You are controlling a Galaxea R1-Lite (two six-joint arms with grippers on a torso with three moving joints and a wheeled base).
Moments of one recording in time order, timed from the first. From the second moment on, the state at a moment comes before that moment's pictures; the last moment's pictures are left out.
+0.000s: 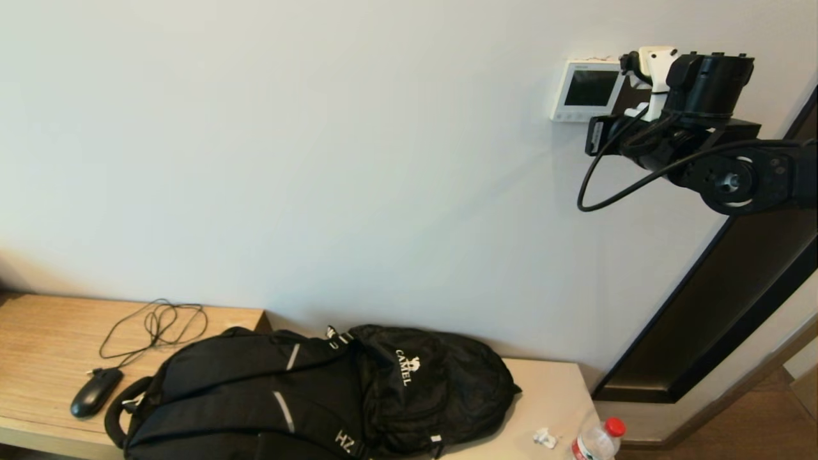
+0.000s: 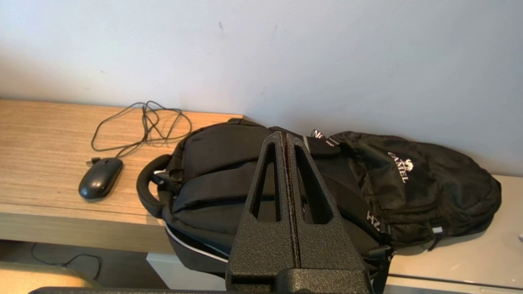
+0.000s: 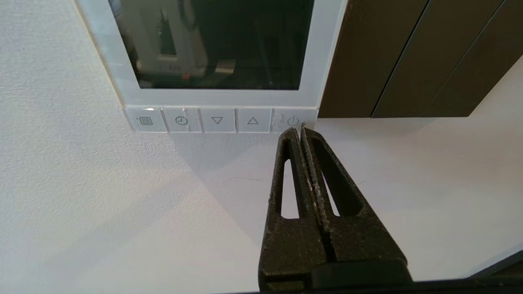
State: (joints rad) left arm 0.00 0.00 0.00 0.00 0.00 0.00; right arm 0.14 1.90 -1.54 -0.45 -0.26 -0.12
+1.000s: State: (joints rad) left arm 0.00 0.00 0.00 0.00 0.00 0.00; right arm 0.16 1.86 -1.51 -0.46 -0.26 -0.12
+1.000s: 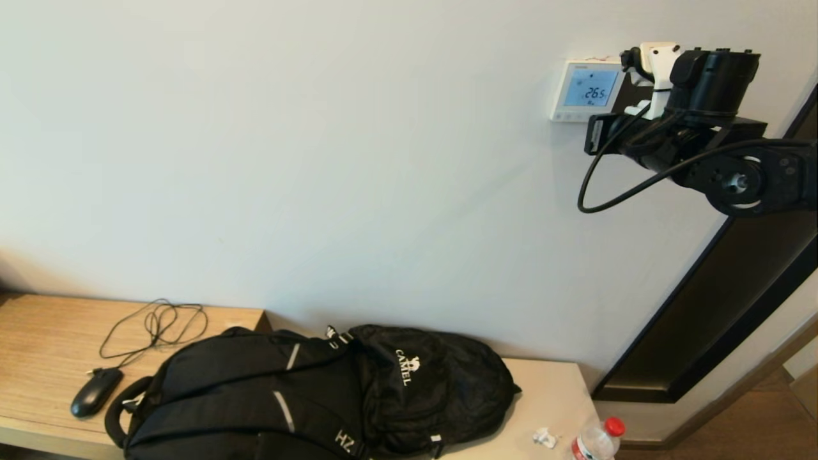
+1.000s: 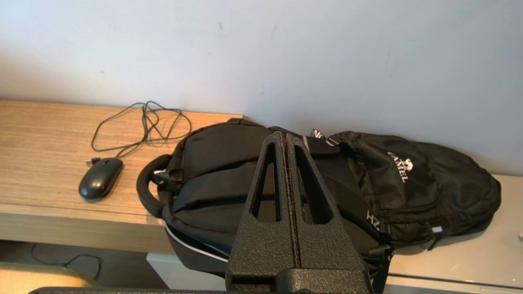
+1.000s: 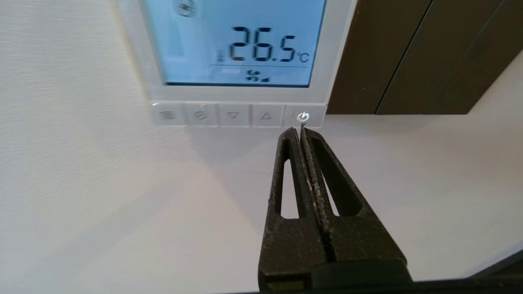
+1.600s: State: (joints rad) left arm 0.00 0.00 0.00 0.00 0.00 0.00; right arm 0.21 1.85 -1.50 -0.45 -0.26 -0.12
